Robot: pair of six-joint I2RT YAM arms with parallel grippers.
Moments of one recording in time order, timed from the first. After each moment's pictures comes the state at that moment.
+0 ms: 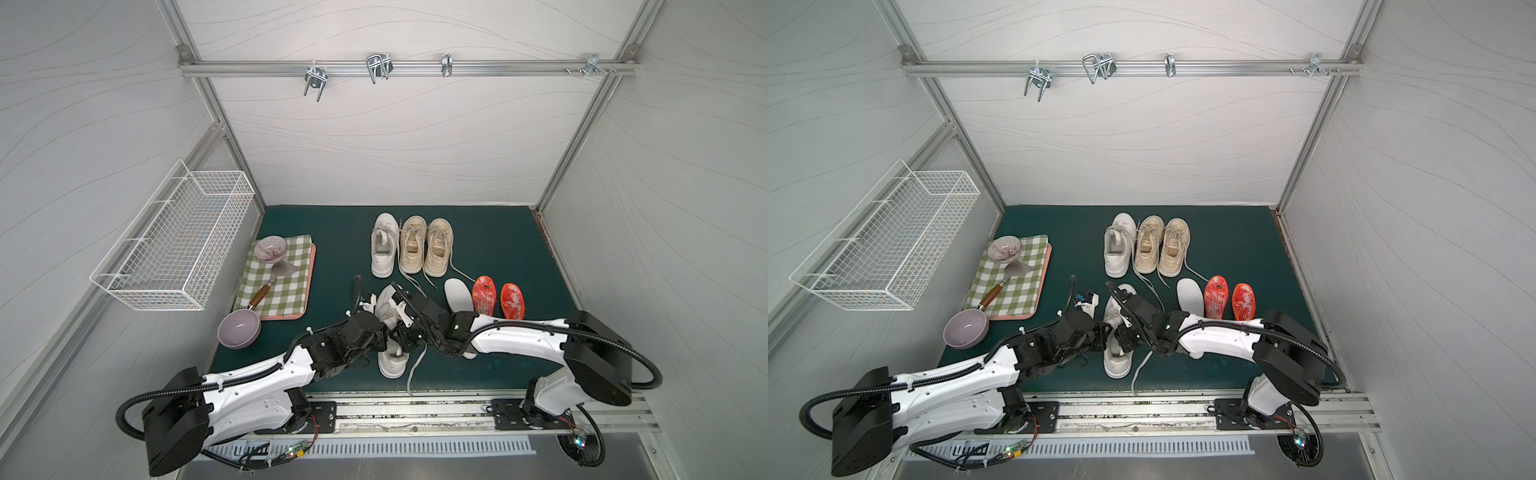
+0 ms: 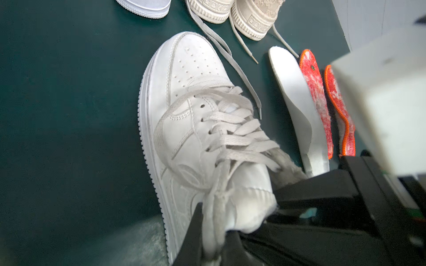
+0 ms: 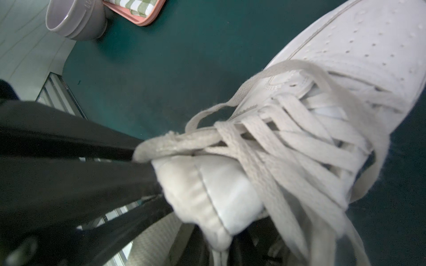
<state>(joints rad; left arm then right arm) -0.93 1.01 0.47 -0.20 -0.23 -0.83 1.13 1.53 0.83 -0.11 -0.10 0.52</state>
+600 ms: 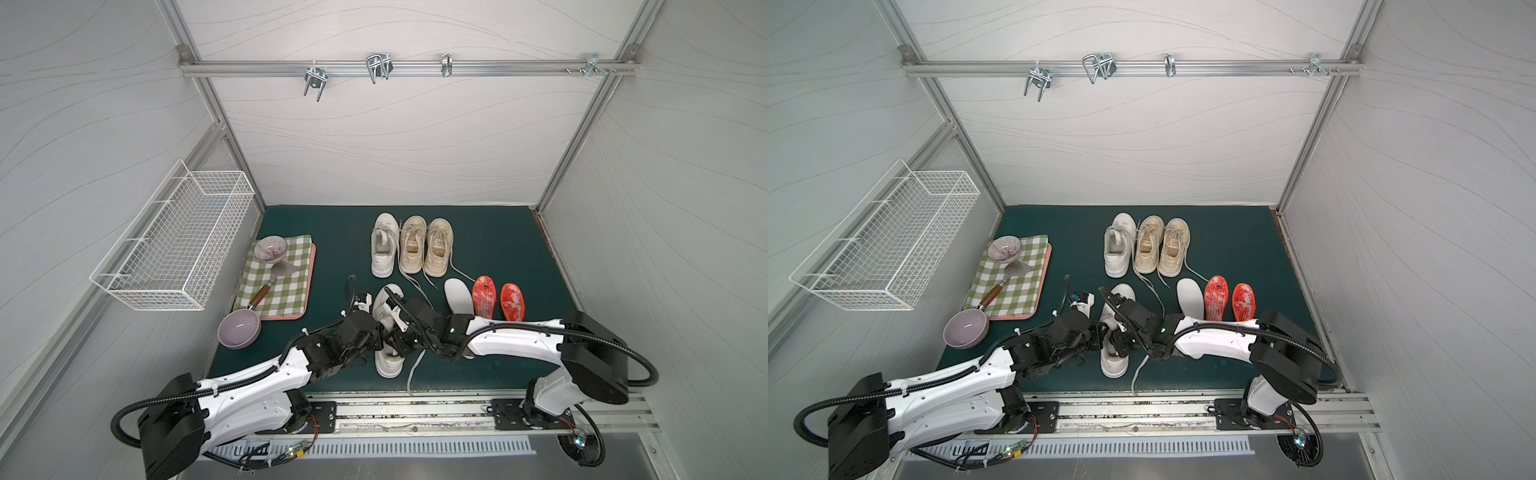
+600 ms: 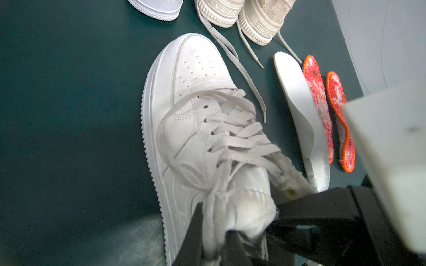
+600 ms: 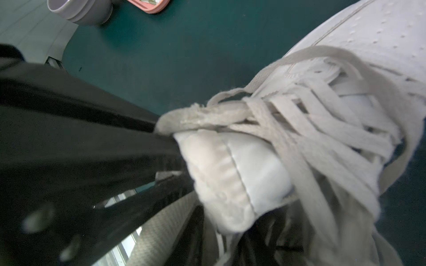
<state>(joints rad) -0.90 0.97 0.45 -0.22 -0.21 -0.84 1.18 1.57 0.86 -0.13 -0.07 0.50</state>
